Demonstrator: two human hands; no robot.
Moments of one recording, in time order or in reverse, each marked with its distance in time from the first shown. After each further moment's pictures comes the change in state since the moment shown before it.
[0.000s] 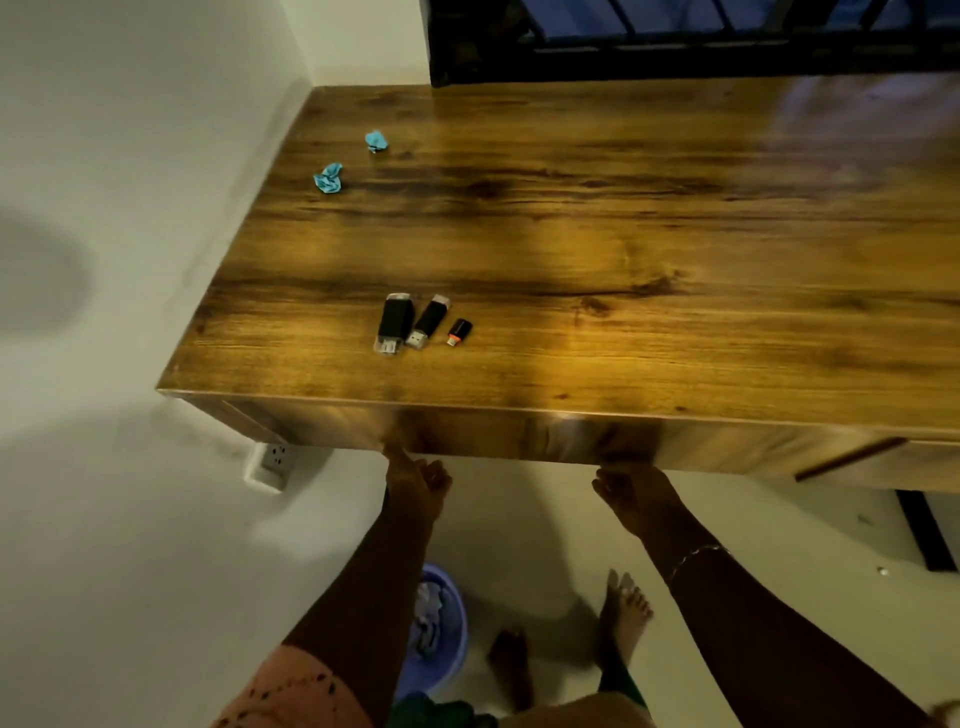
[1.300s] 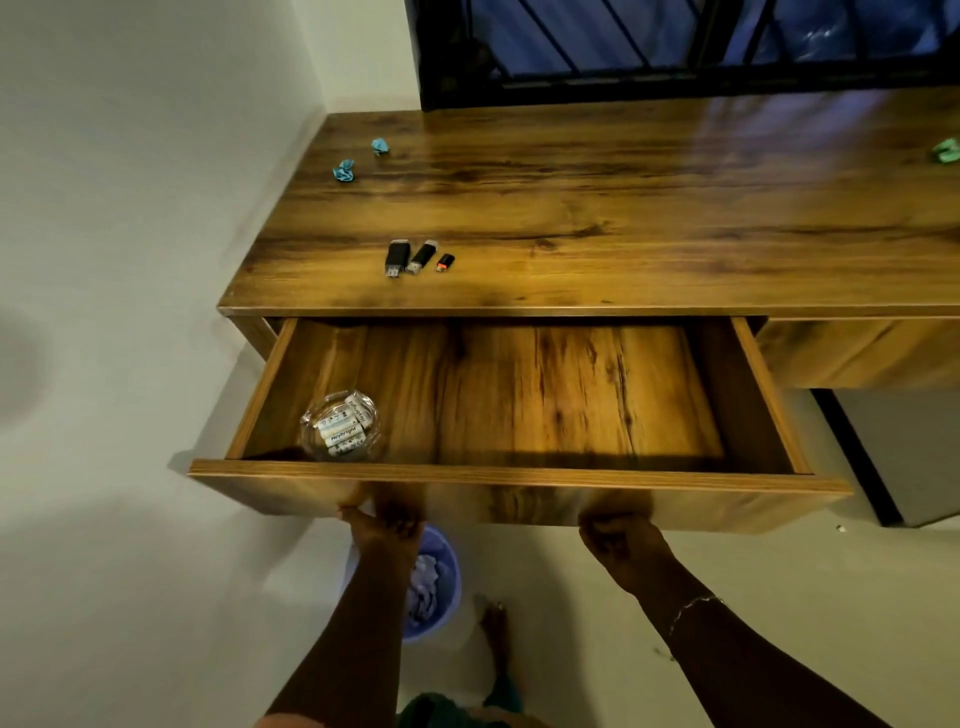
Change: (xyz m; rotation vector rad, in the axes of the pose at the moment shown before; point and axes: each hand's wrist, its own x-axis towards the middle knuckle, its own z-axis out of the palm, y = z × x) left_hand -0.115 -0.081 -0.135 -0.326 0.035 -0.004; right_hand -0.132 0.105 -0.118 0.125 -0.046 0.068
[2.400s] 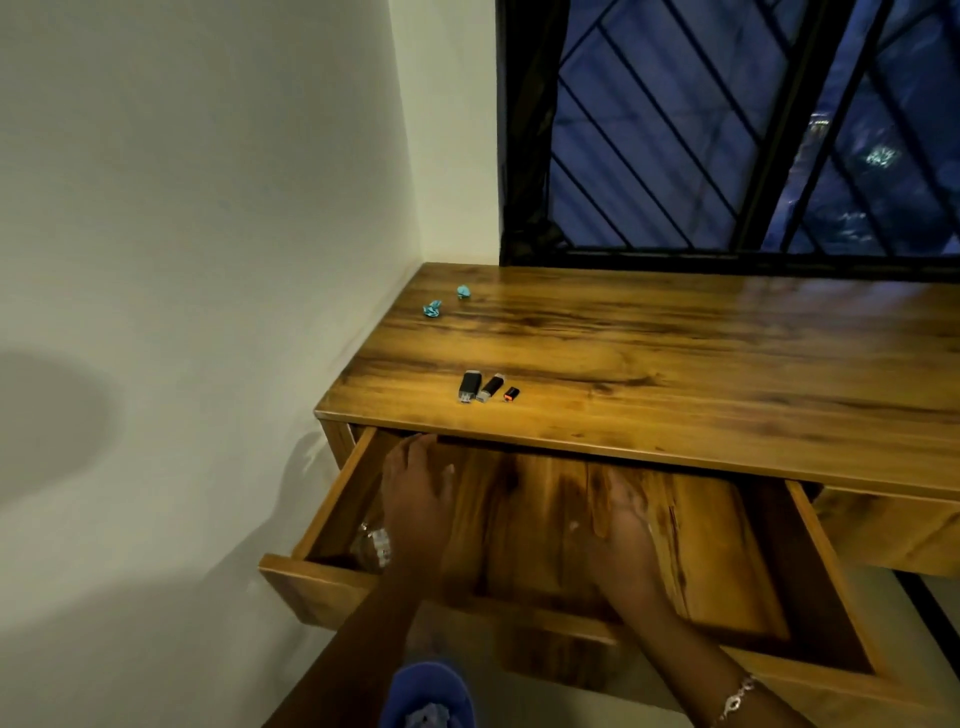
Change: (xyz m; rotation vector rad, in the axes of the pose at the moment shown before) left_hand -0.076 0.076 0.098 1.250 -0.034 1.400; right_hand -0.104 -0.054 0.152 -1.210 -0.059 -0.989
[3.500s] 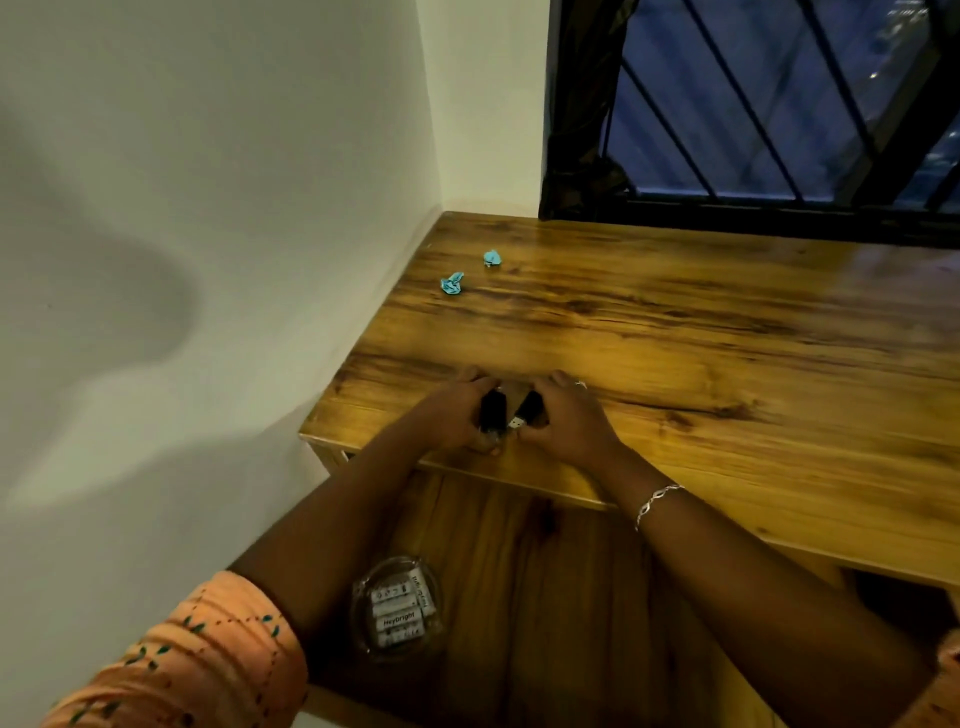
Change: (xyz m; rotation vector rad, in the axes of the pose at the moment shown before) left_hand 0.208 -0.001 0.055 0.452 -0.828 0.339; right_hand 0.236 -0.055 0.088 -0.491 -0.331 -0.402
